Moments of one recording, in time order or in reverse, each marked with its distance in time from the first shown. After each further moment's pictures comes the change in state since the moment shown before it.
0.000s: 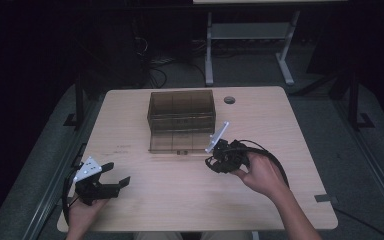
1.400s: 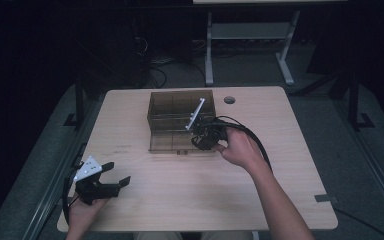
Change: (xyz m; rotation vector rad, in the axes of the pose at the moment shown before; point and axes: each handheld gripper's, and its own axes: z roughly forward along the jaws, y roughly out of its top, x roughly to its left) left arm 0.000 0.000 0.001 0.002 -0.005 -0.001; right arm -0.043 0.066 0.011 0.055 -0.047 -0.006
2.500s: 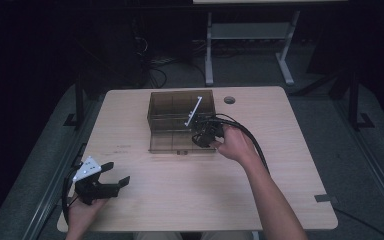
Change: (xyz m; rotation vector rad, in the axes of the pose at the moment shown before) left arm 0.000 0.000 -0.001 -0.011 0.001 -0.010; right arm -0.025 0.005 0.029 0.043 0.015 0.044
